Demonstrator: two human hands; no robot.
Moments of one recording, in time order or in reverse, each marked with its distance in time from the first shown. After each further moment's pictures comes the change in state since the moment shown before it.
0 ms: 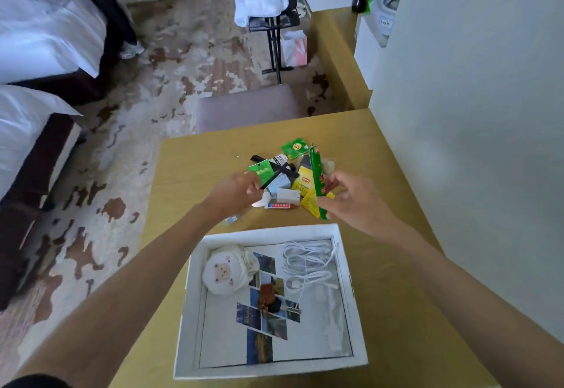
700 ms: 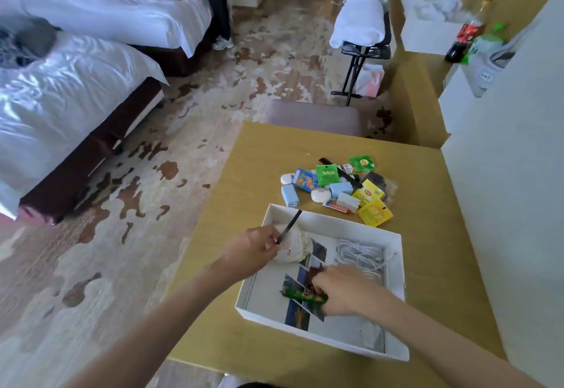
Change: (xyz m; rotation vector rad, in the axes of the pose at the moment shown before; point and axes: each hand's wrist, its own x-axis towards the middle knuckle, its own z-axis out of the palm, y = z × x) left_hand -0.206 -0.034 0.023 -0.216 0.088 -0.264; right_hand -0.070 0.005 0.154 -1.138 -0.761 -0.336
